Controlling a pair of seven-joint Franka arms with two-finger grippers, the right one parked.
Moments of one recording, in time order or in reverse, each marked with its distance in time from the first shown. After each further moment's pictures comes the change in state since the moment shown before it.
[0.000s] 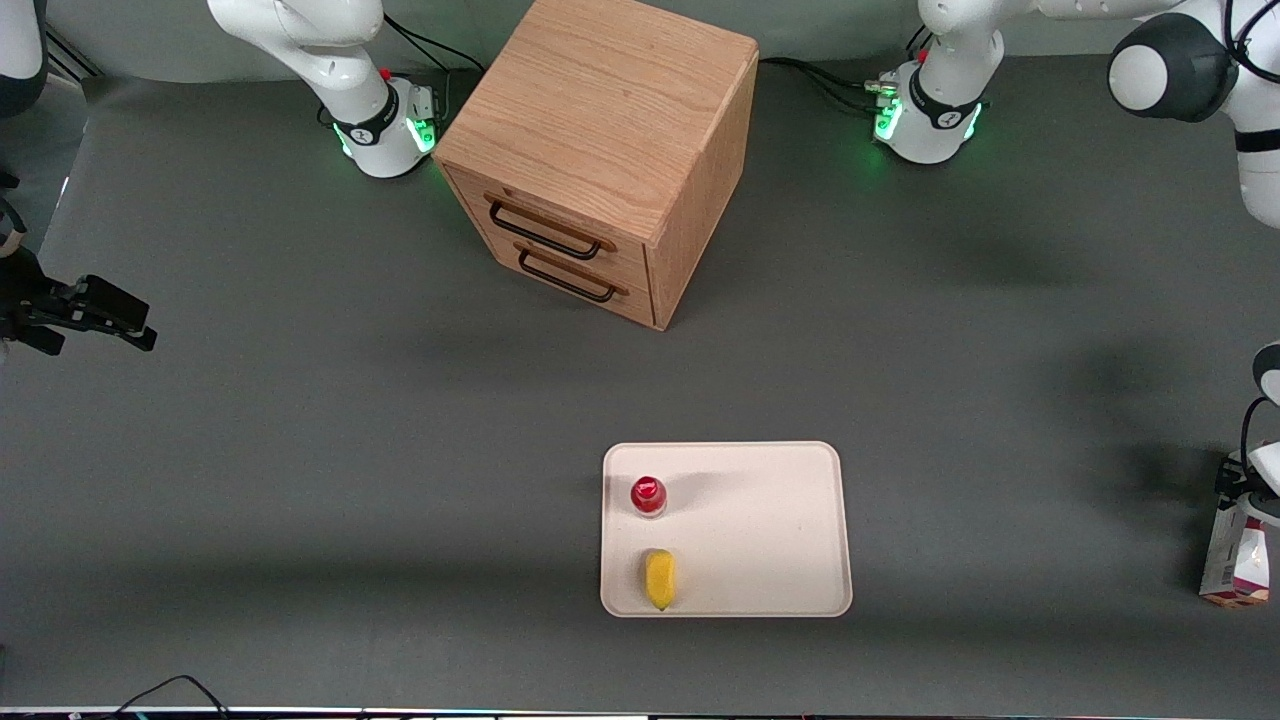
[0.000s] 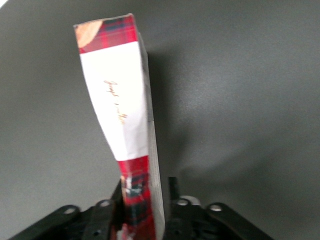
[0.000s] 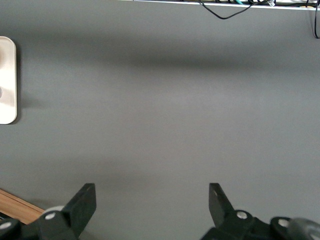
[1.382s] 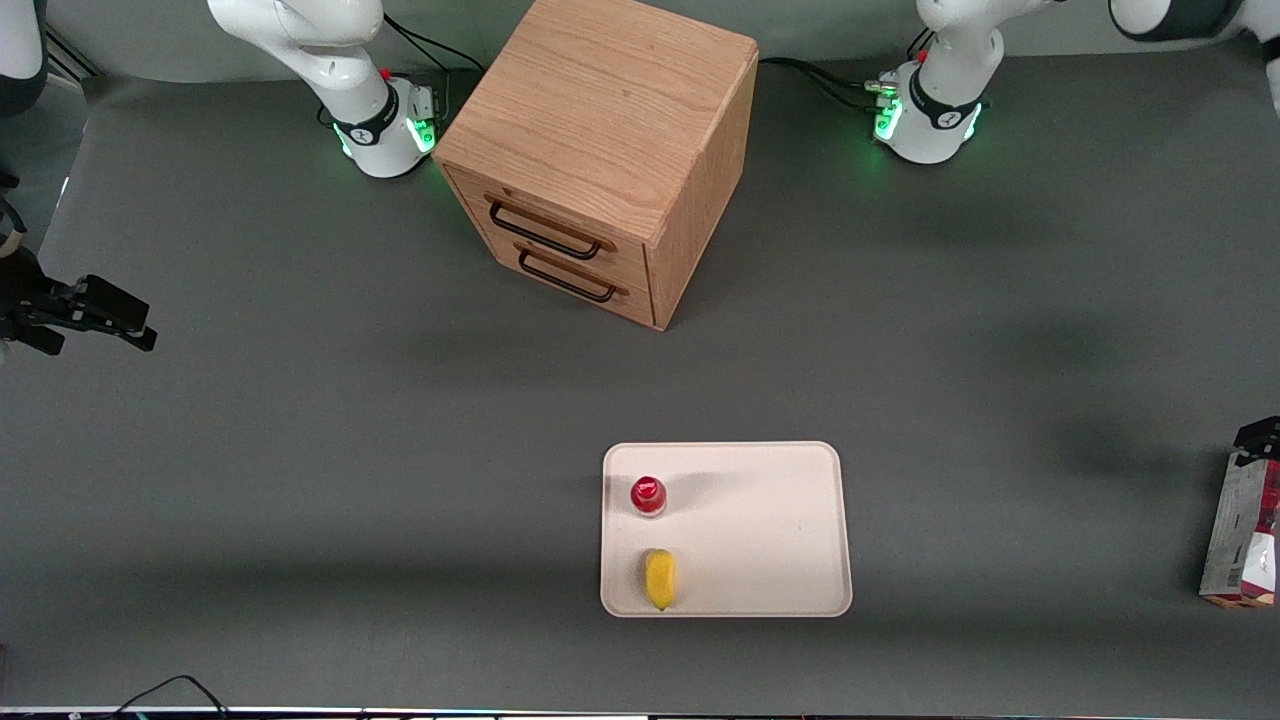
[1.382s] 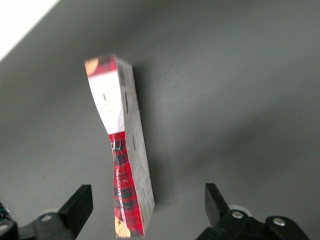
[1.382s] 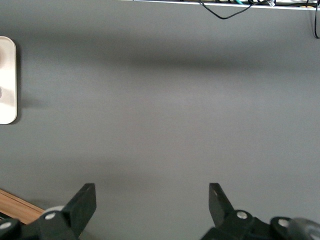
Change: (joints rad) arm -0.054 -0.198 0.036 -0.084 0.063 -0.206 -0.023
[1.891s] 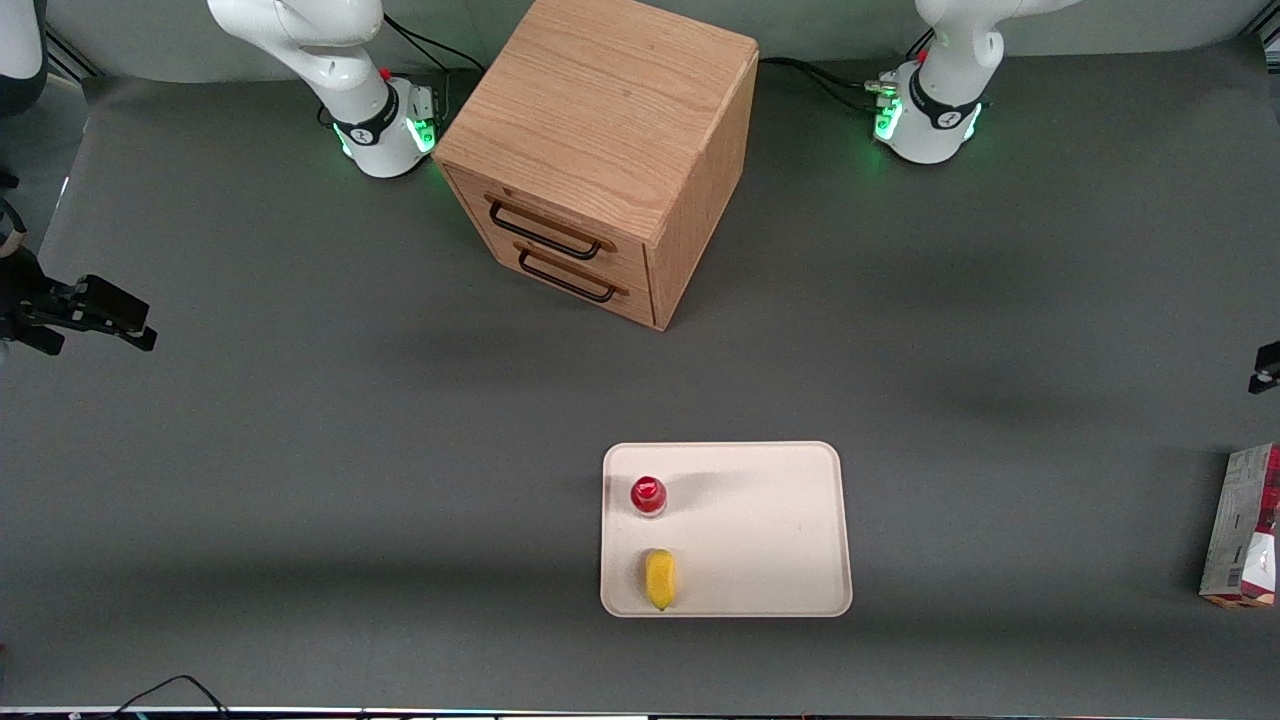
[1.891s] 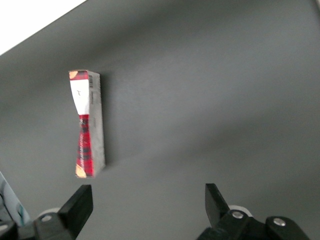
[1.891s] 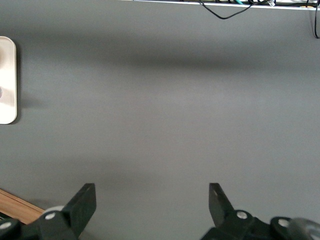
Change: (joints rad) arm -0.117 -0.313 -0.005 -0.002 0.007 -0.407 -0.191
